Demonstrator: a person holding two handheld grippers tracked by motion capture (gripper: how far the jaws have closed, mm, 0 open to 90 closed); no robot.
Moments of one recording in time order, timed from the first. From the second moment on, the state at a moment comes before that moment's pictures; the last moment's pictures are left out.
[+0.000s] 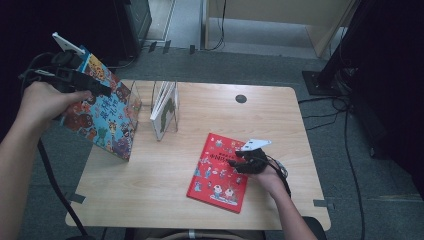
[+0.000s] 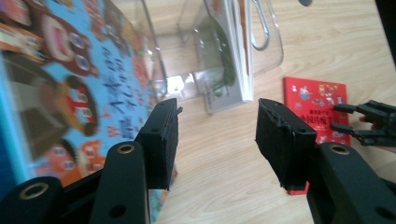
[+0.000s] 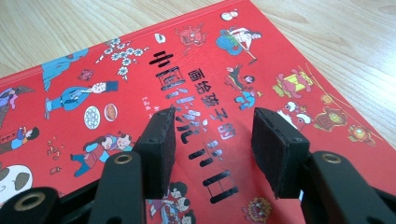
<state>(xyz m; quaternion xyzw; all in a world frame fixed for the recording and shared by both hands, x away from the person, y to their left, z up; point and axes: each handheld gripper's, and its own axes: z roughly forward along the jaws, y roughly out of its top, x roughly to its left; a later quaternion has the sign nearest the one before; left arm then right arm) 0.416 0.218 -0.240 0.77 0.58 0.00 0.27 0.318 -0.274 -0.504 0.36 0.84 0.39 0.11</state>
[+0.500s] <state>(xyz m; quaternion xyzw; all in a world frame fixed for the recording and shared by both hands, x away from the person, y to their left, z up) 0.396 0.195 -0.277 0.78 0.56 0.00 0.27 0.318 -0.277 -0.503 0.37 0.84 0.38 0.11</state>
